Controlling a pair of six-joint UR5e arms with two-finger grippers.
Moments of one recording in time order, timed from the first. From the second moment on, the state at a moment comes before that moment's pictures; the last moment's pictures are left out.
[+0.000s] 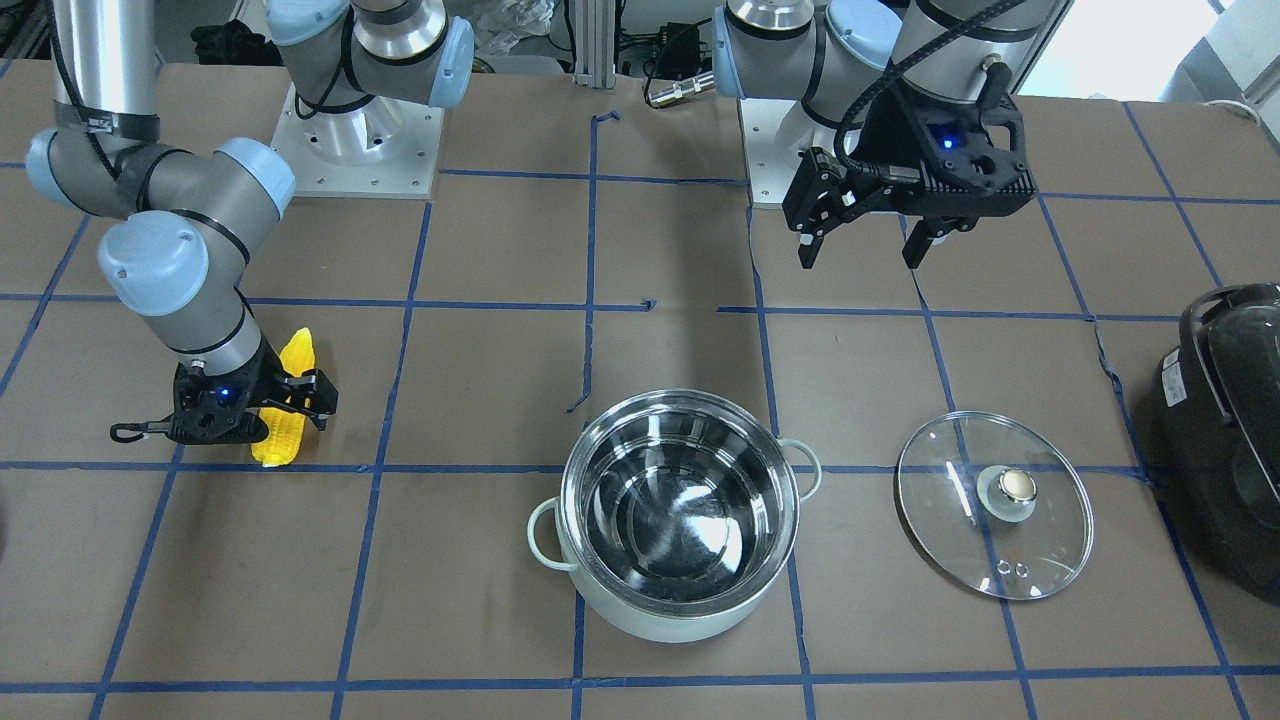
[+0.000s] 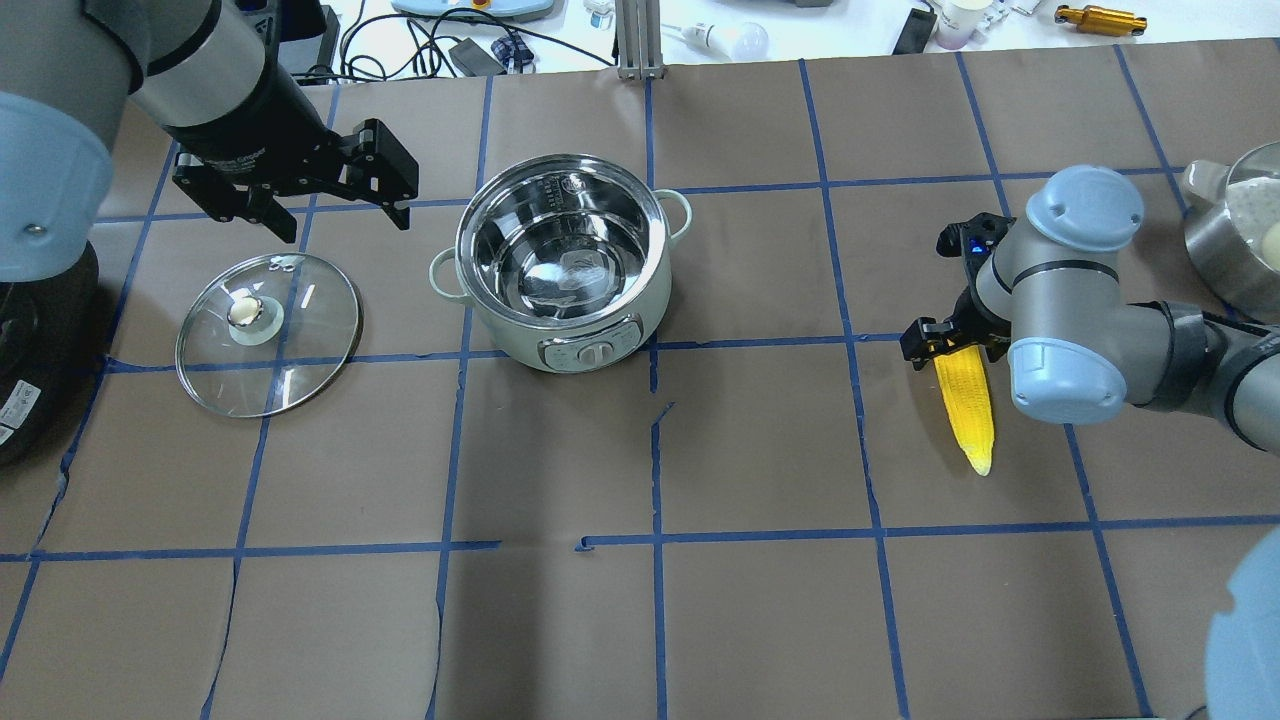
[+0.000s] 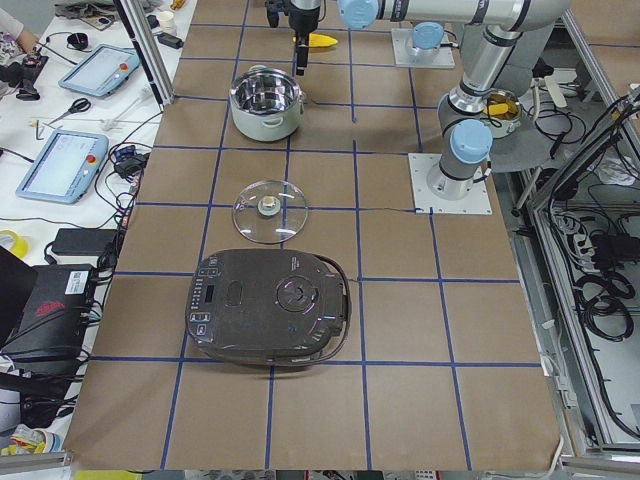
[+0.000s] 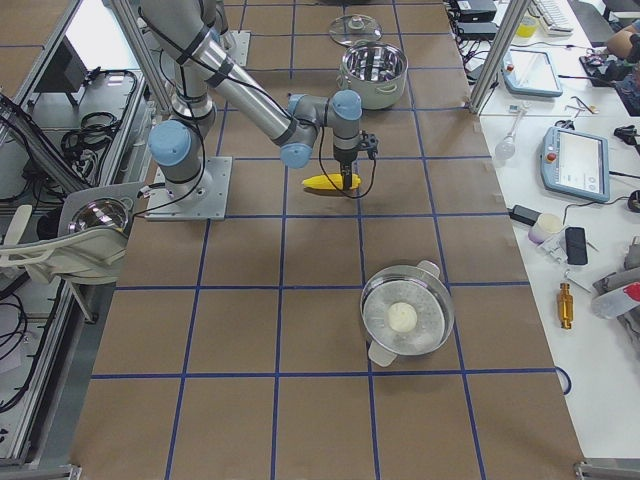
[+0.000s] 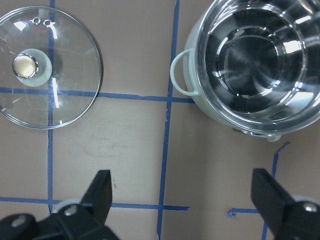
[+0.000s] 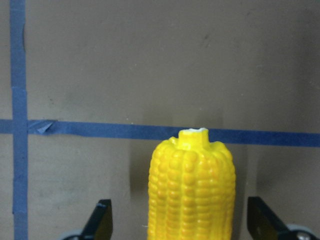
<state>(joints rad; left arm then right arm) -1.59 -1.53 -1.60 -1.48 1.55 -0.08 1.34 -1.29 2.12 -2.45 -1.58 -0.30</state>
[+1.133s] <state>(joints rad) -1.59 -1.51 -1.60 -1.51 1.55 -0.07 1.34 -1.30 2.03 -2.36 -1.61 -0.34</state>
